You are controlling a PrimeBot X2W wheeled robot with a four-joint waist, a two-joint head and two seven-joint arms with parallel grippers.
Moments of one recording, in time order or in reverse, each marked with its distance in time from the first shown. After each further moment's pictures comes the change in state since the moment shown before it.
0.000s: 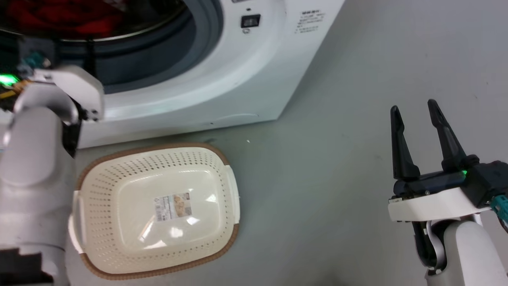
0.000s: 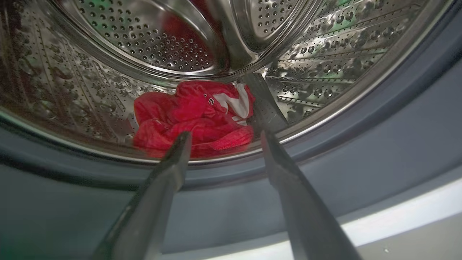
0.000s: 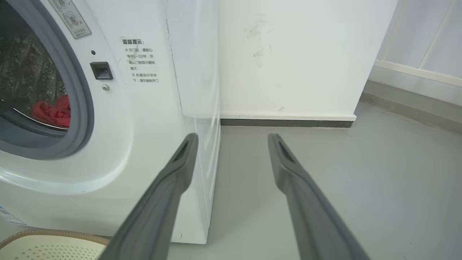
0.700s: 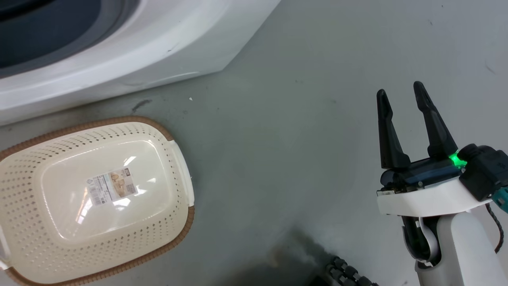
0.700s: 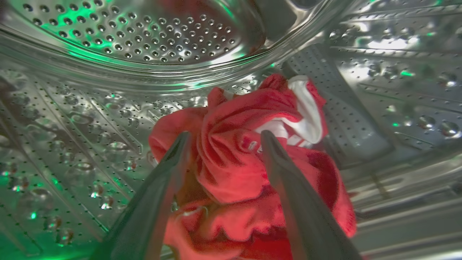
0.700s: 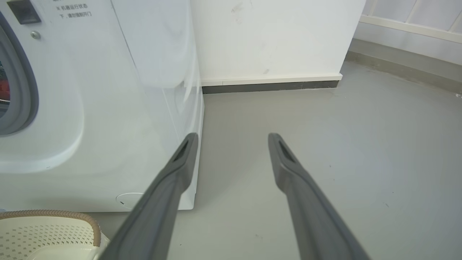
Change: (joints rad) left arm -0.504 0.309 -0.144 0.079 0.106 -0.059 0.413; right arm -0.047 0.000 0.080 -0.050 0.119 0.000 0.000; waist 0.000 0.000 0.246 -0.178
